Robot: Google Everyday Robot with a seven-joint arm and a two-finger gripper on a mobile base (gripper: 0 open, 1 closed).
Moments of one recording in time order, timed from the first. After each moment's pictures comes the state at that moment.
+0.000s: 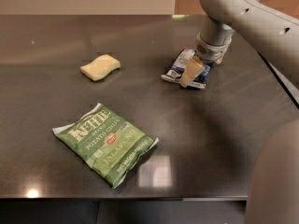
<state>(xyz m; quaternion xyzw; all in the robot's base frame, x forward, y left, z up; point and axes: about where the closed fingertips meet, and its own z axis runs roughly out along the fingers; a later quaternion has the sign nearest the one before) 0.675 -0.179 0.828 -0.33 0.94 -0.03 0.13</state>
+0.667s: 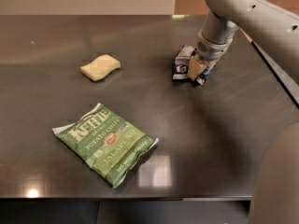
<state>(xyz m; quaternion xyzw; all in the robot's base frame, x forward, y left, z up) 0.669 -0.171 0.834 -0.32 0.94 0.01 0.13</state>
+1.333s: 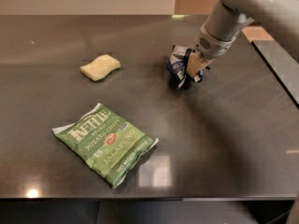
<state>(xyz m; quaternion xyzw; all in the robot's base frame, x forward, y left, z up) 0.635 -0.146 0.864 -0.36 0.92 0.05 0.16</state>
